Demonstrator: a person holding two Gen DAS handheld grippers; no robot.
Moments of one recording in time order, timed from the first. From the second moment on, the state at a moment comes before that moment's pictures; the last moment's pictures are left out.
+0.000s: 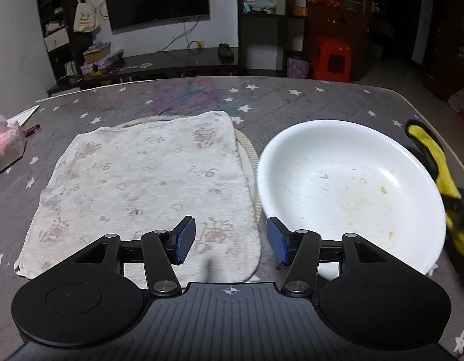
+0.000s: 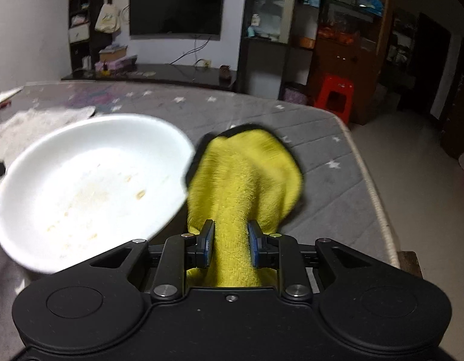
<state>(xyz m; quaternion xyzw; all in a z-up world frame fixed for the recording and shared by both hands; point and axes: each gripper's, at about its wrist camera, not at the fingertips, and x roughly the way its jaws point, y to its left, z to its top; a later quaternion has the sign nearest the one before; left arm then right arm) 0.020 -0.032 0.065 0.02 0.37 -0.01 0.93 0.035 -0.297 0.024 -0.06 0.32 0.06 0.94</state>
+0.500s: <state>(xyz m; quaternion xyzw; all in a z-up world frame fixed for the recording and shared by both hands) 0.028 0.003 0.040 0.00 0.36 0.01 0.93 0.006 -0.301 0.026 -0.08 0.30 0.08 0.95</state>
